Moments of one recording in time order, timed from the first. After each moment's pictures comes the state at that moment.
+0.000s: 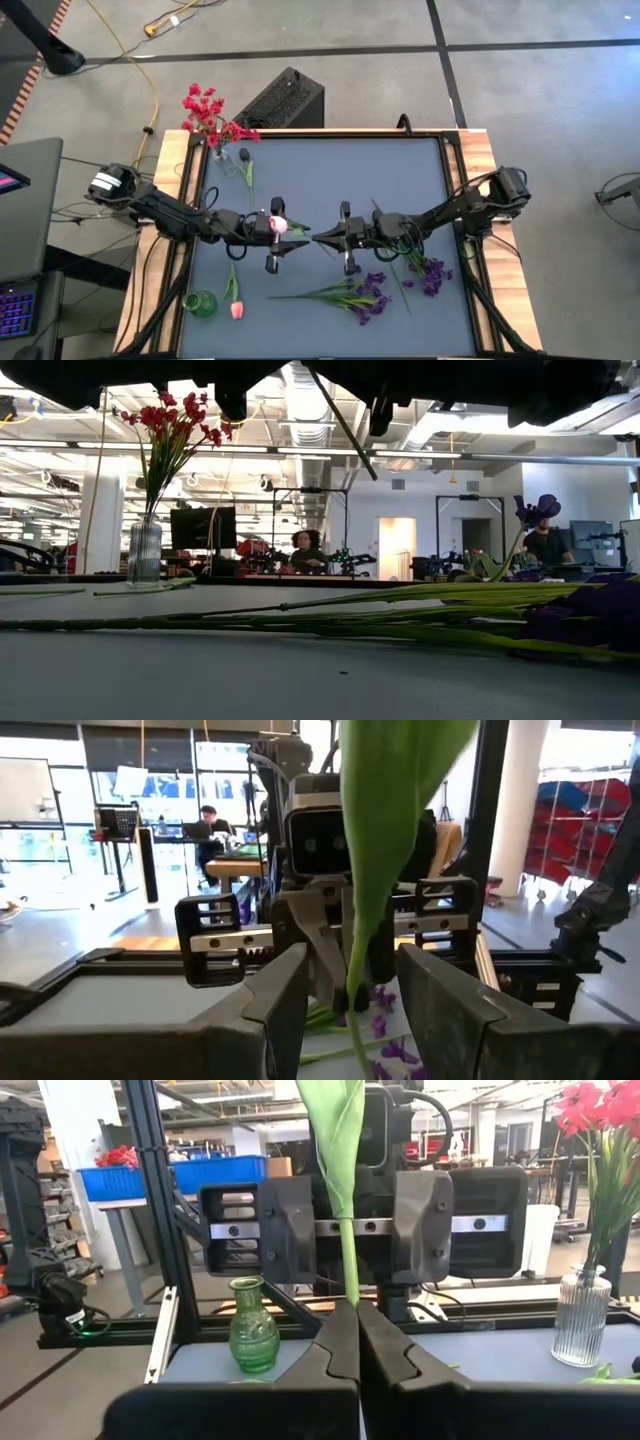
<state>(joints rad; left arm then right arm) -0.26 1.39 0.53 1.01 -0.24 0.00 0.25 1.69 0.76 1.05 0.20 0.07</state>
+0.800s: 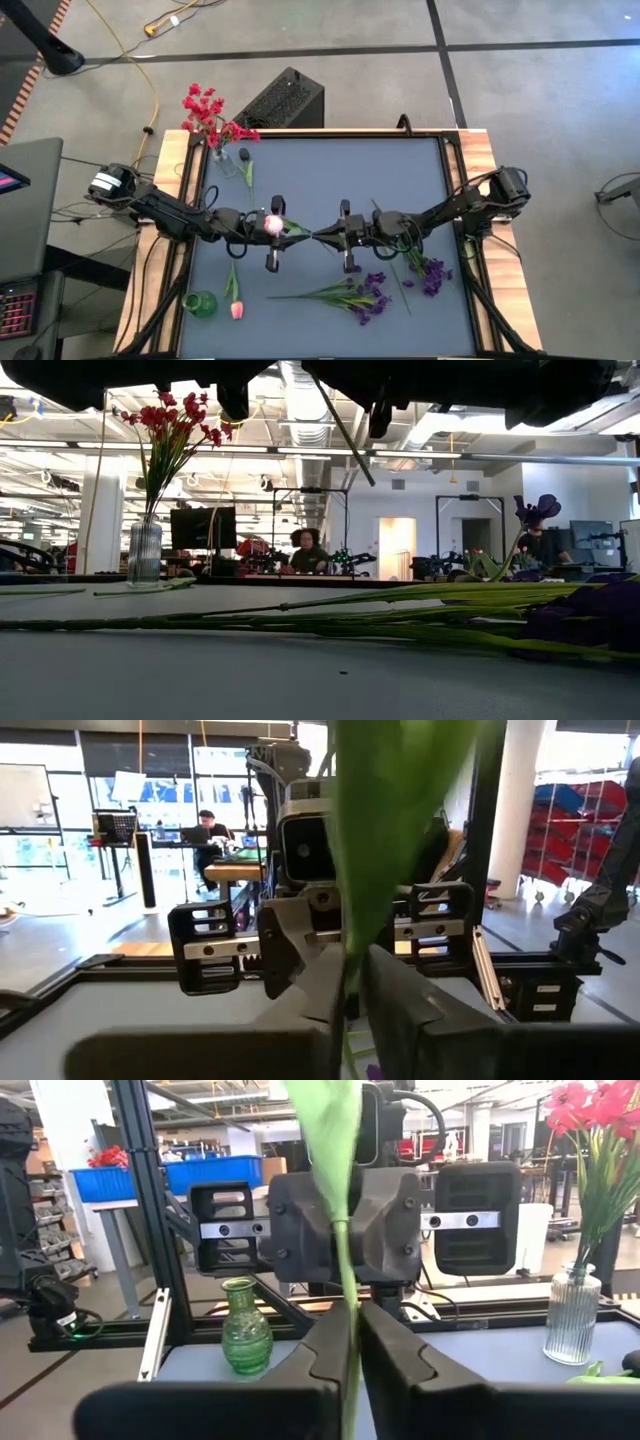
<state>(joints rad) -0.25 1.39 0.53 1.02 -0.22 0.01 0.23 1.69 0.76 1.05 0.20 0.07</state>
